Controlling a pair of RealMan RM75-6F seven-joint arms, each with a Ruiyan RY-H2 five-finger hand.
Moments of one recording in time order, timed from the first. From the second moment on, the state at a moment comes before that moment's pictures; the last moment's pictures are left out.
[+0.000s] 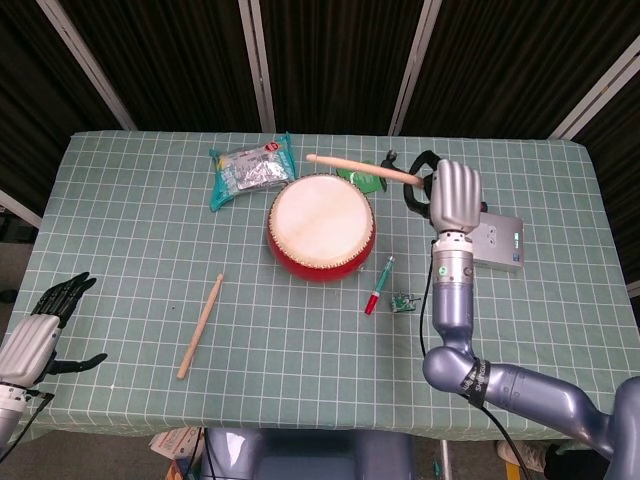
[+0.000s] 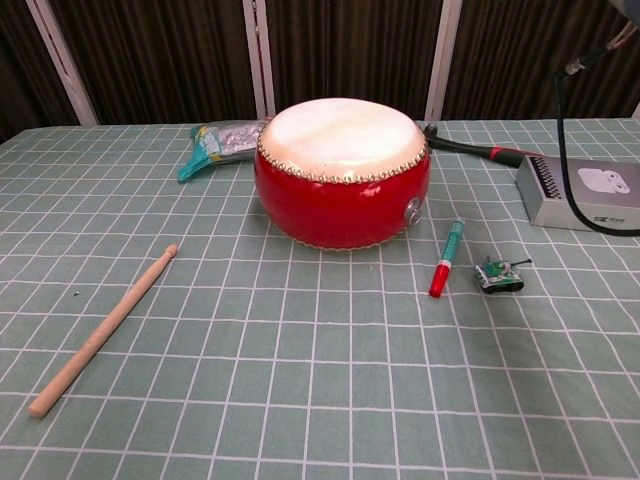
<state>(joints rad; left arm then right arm) -0.18 -1.06 0.03 -1.65 1.57 1.37 -0.30 0.85 -1.54 0.61 -1.58 -0.72 1.35 -0.49</state>
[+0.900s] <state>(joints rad) -0.18 -1.06 0.03 -1.65 1.57 1.37 -0.31 0.87 -1.66 0.28 -1.33 -0.92 1.32 -0.86</state>
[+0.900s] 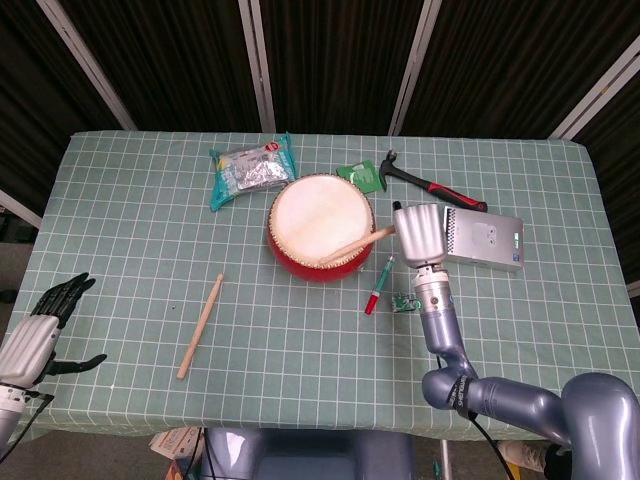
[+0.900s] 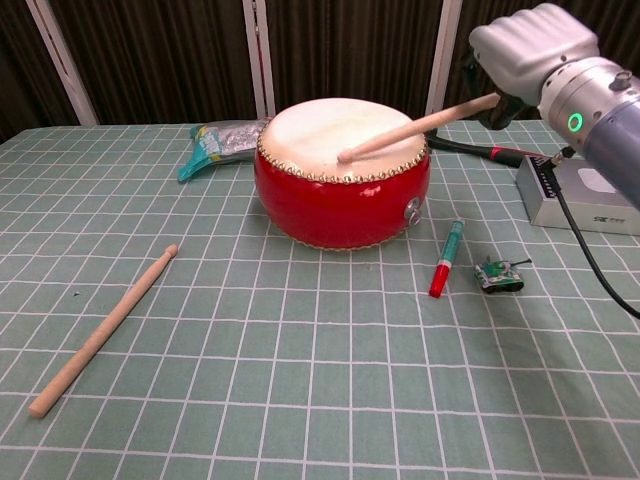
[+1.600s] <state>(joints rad) -0.17 -1.06 0.02 -1.65 1.57 1.39 -0.29 0.51 -1.36 0.10 -1.81 -1.06 1.49 -0.62</state>
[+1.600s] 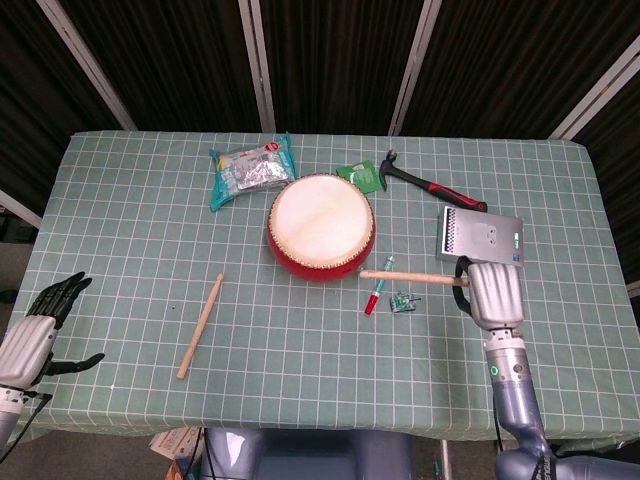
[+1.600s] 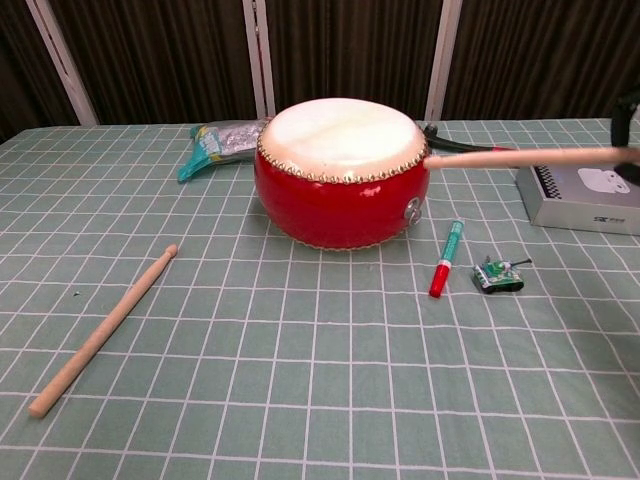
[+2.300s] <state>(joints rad) -0.15 -1.09 0.03 -1.61 1.61 1.44 -0.26 0.38 -1.54 0.00 -1.65 -1.05 1.47 -0.75</state>
